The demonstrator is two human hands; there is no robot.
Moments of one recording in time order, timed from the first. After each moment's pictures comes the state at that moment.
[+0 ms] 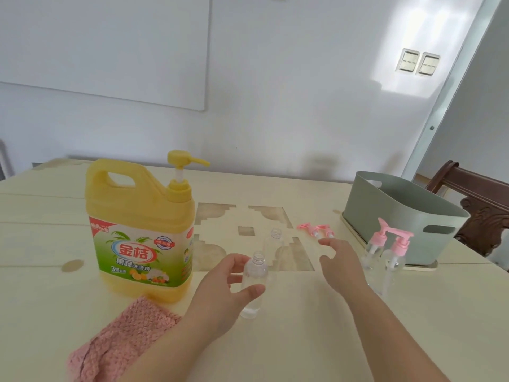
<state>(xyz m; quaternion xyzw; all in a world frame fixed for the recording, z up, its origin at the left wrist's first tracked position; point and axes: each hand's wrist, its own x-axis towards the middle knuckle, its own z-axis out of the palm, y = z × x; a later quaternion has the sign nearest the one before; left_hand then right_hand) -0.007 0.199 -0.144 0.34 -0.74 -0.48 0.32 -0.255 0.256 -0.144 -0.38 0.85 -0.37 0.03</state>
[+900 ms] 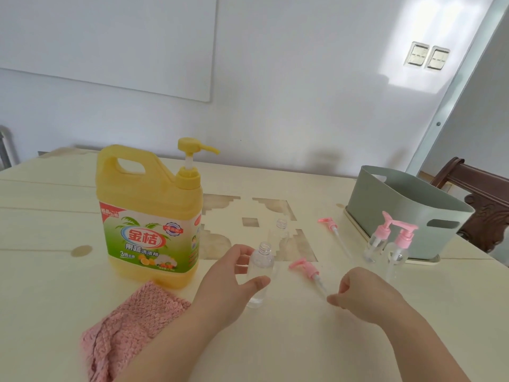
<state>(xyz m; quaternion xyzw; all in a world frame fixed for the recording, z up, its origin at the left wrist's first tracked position) -0.003 0.206 -0.144 0.35 -0.75 -0.46 0.32 -0.222 0.320 -0.117 -0.39 0.91 -0.05 0.11</state>
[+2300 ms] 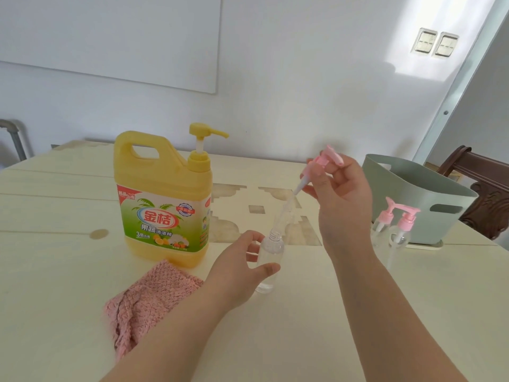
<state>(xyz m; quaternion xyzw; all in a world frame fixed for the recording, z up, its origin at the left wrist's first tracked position) 0.002 0.217 -0.141 0.33 -0.78 -0.44 0.29 -0.119 0.280 -0.040 -0.45 0.44 -0.77 0.11</state>
